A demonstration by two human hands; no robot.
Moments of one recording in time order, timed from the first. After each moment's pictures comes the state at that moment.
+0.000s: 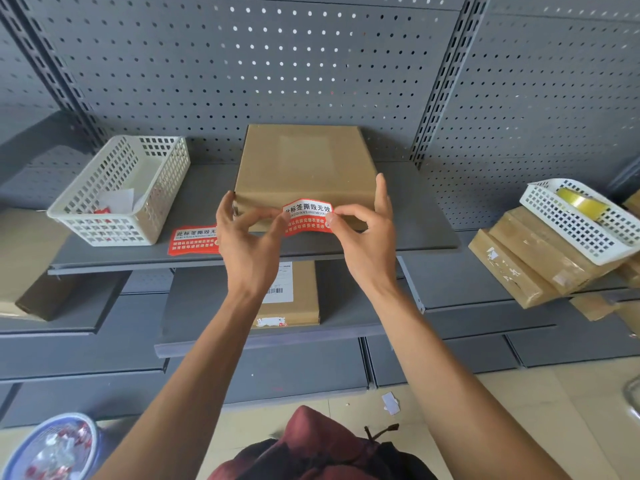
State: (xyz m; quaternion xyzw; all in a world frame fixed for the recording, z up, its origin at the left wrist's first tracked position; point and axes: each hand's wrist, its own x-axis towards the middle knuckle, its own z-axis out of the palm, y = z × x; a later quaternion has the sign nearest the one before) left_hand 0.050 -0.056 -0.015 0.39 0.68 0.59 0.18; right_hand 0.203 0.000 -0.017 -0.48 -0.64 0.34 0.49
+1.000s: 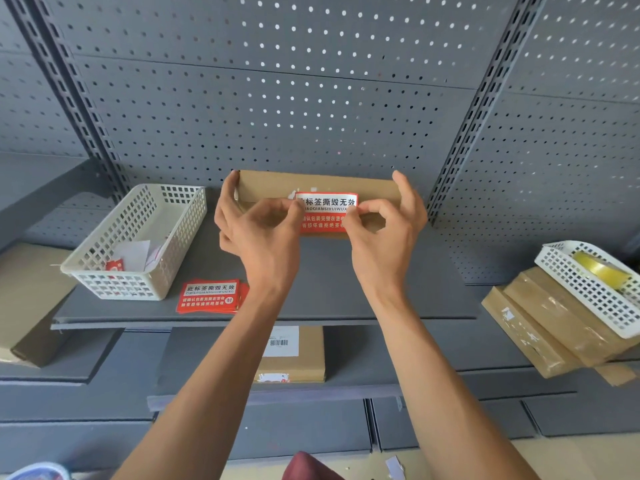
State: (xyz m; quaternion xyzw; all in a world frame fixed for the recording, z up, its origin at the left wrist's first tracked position) left_hand 0.042 0.006 0.057 0.36 0.66 0.65 0.08; right_hand 0.163 0.057 0.050 -0.48 -0.62 0.19 0.58
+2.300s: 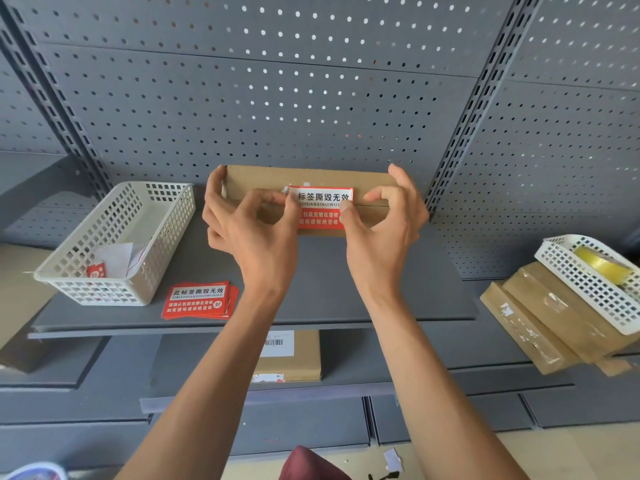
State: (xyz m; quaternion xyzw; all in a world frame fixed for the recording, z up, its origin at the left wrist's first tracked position) left_hand 0.046 0.026 0.051 0.36 0.69 0.63 0.02; right_hand 0.164 0.067 0.048 -0.48 -0.60 0.16 0.62
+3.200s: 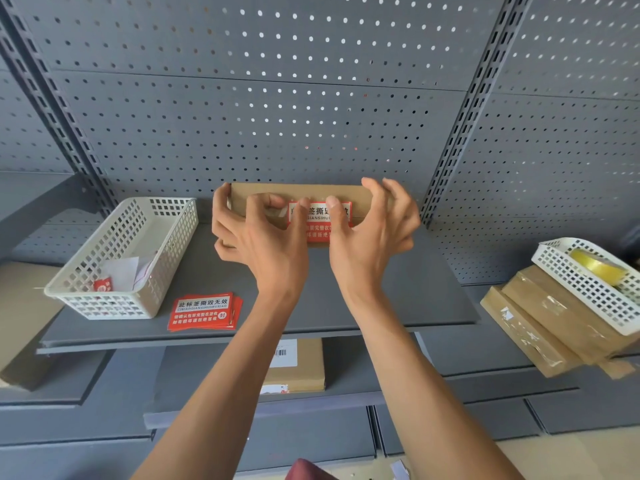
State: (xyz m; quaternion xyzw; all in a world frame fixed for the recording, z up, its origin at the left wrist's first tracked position) left_hand 0.052 0.036 0.052 0.35 0.70 0.62 0.00; right_hand 0.136 0.071 0.050 -0.57 -0.58 0.07 0.58
